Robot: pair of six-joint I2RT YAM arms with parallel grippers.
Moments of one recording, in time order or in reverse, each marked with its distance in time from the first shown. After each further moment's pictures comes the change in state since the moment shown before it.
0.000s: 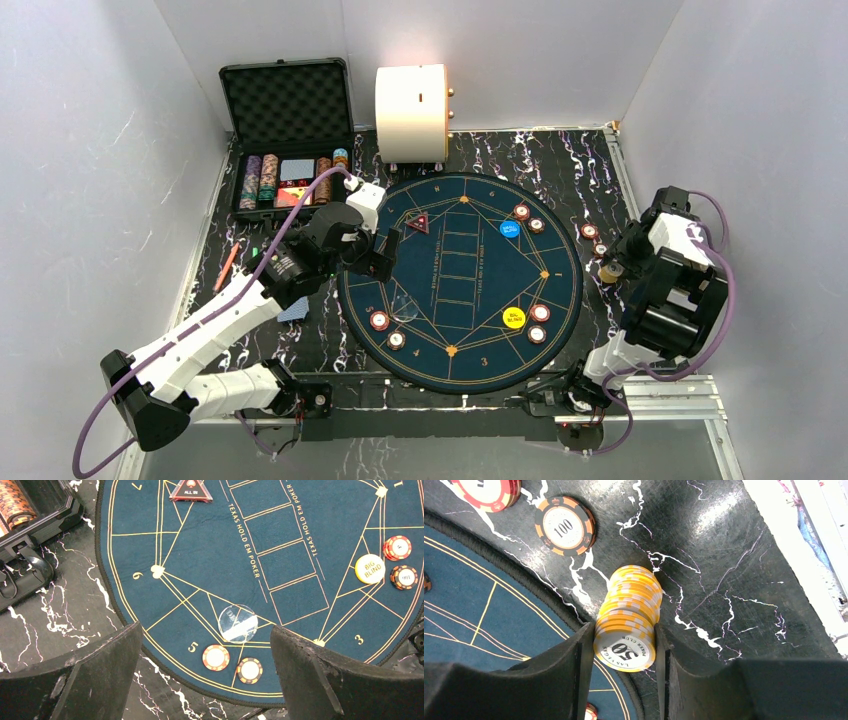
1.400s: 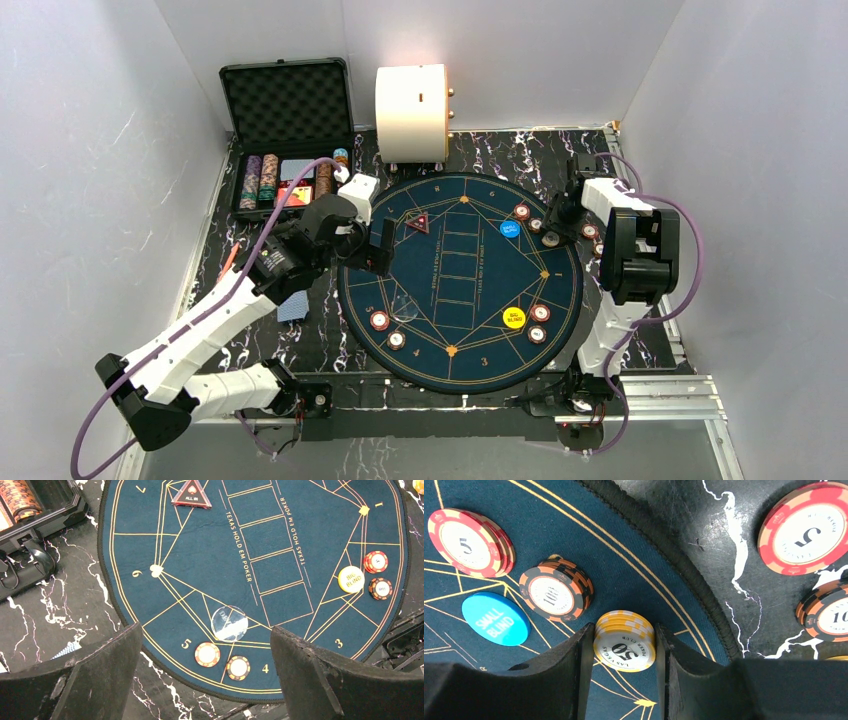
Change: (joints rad) left arm 0.009 0.005 0.092 -0.083 -0.001 -0.063; right arm 0.428 0.315 0.260 0.045 0.017 0.118
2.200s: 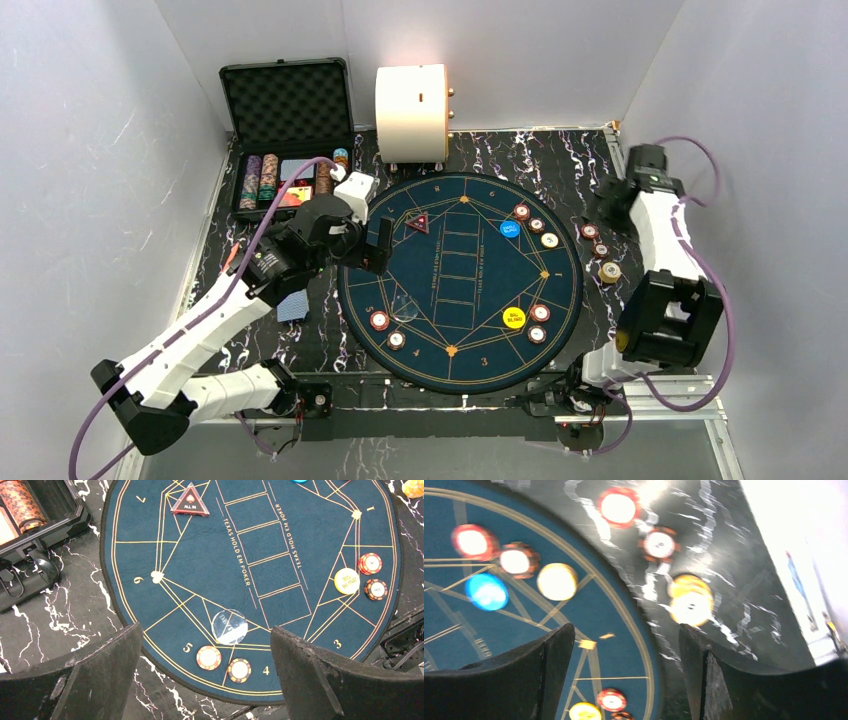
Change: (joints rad) left arm 0.013 -0.018 0.000 0.011 0.018 0.026; right arm -0.124 -0.372 0.003 -0.167 0.108 -0.068
